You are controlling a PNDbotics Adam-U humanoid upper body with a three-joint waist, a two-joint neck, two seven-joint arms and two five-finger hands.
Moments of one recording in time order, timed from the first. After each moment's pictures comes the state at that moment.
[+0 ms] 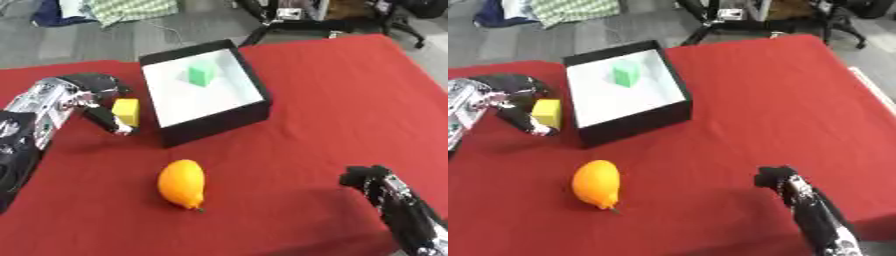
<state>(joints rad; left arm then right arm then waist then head) -0.79 0.52 -0.32 -1.05 -1.05 -0.17 -0.58 0.18 -0.05 -0.02 -1.85 0.06 0.01 0.41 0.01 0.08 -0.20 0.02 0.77</state>
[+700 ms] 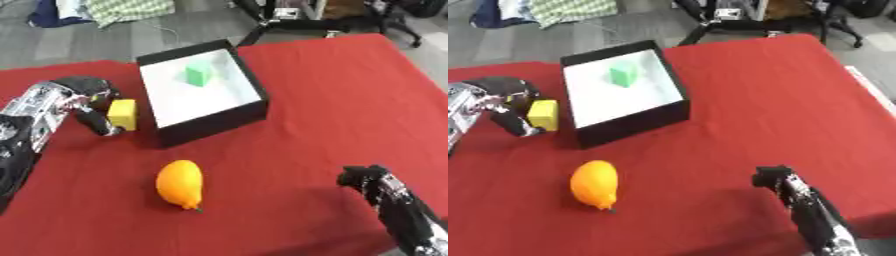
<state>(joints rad) -0.78 0.51 -0.31 -1.00 -1.10 -0.15 -0.53 0.18 -0.05 -0.02 -1.85 0.06 0.01 0.41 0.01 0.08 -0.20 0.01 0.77</state>
